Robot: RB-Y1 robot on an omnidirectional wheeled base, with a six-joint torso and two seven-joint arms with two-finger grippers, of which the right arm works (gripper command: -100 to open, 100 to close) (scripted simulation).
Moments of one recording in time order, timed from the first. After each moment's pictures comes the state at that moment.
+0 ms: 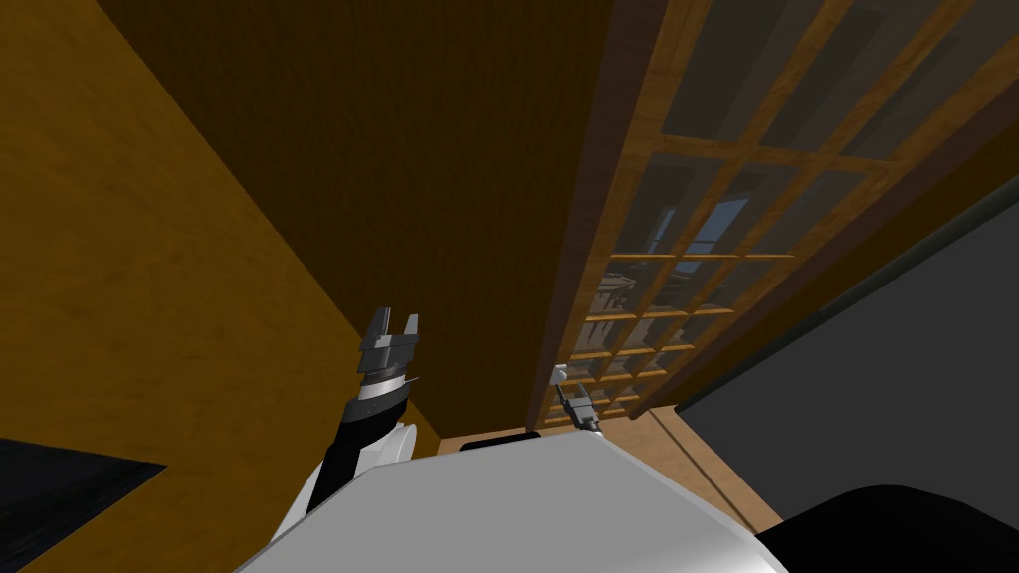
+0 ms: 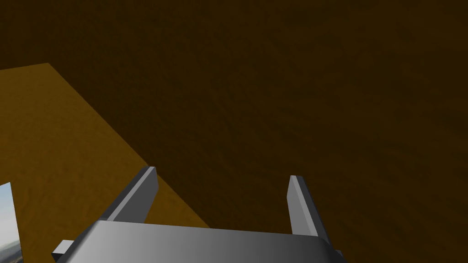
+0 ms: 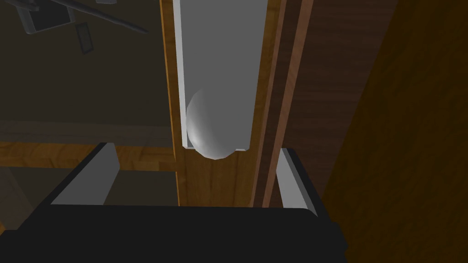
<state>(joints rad) 0.35 0.04 -0.44 -1.04 0.64 -1.00 1.06</state>
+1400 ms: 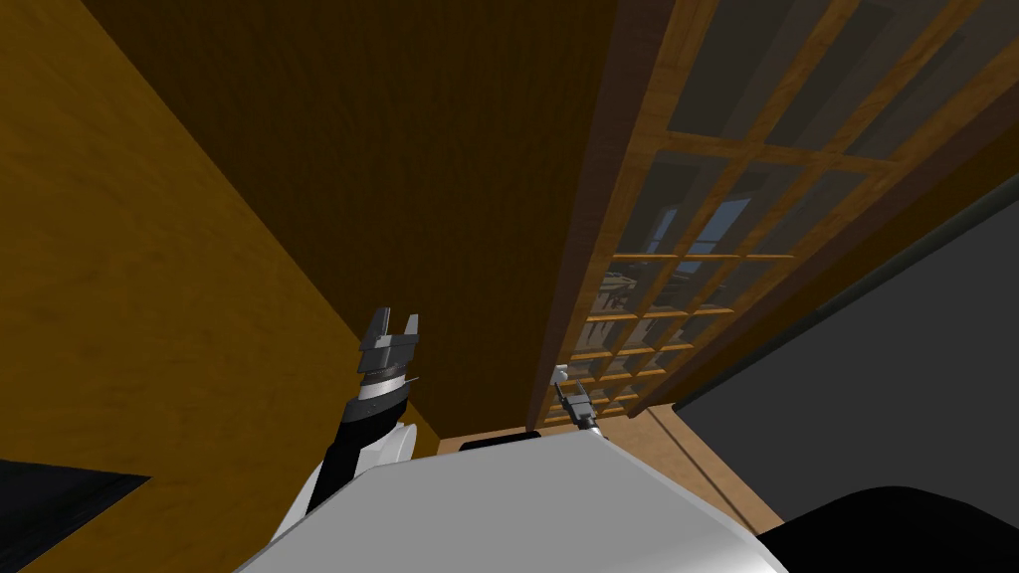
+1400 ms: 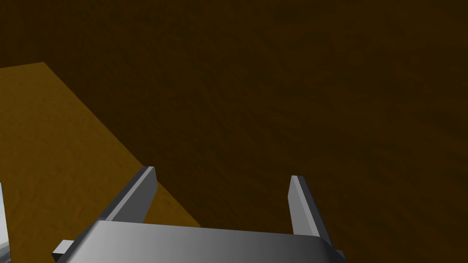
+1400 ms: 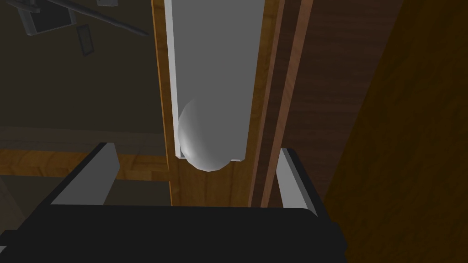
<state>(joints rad) 0.33 0.04 -0.43 -1.04 0.64 -0.98 1.07</state>
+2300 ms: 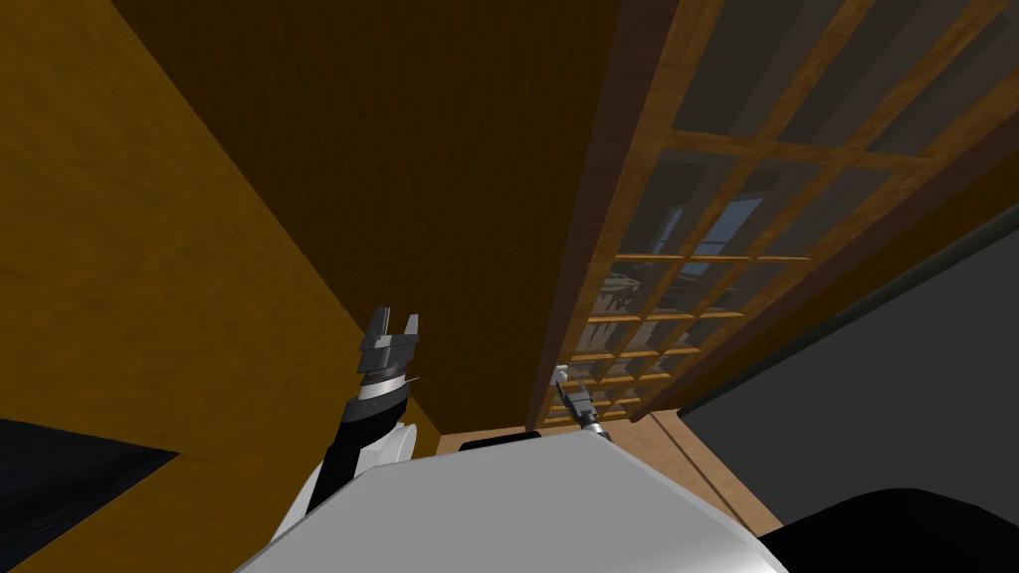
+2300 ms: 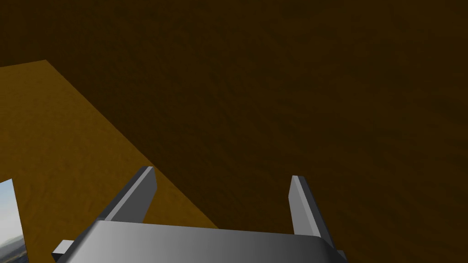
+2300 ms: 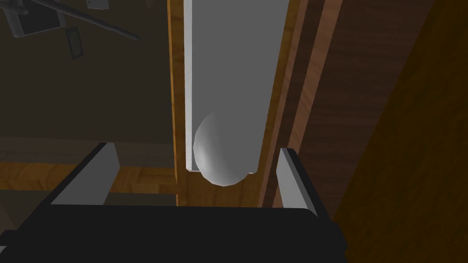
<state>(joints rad) 0.30 0.00 -0.42 -1.01 0.62 -0.96 1.07</state>
